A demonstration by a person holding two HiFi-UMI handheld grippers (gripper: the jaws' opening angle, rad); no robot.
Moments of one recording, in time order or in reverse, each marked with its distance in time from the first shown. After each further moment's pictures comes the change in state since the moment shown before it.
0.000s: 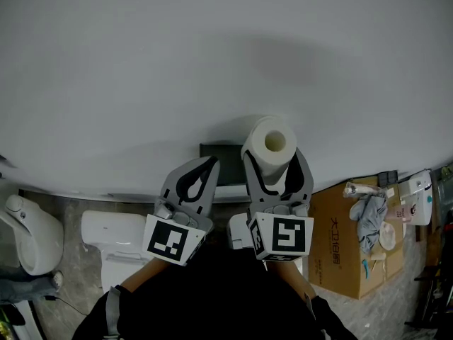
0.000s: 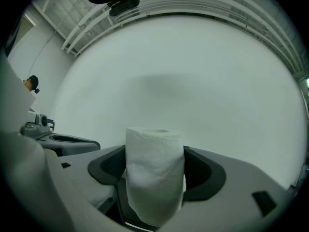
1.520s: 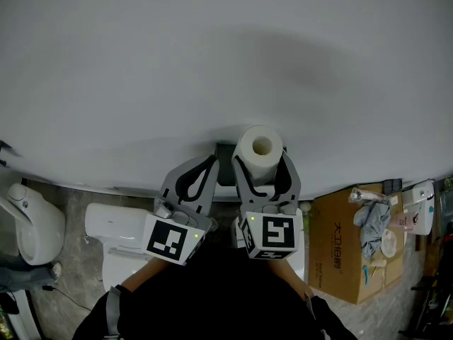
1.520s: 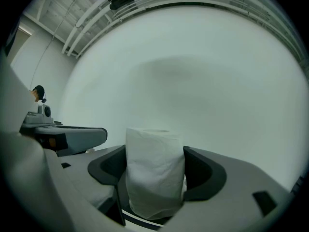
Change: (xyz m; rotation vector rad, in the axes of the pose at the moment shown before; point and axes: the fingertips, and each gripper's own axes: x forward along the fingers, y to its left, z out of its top) left arm -0.019 0.027 -0.002 -0.004 0.002 0.057; right arm 0.017 0.049 -0.030 0.044 0.068 0.091
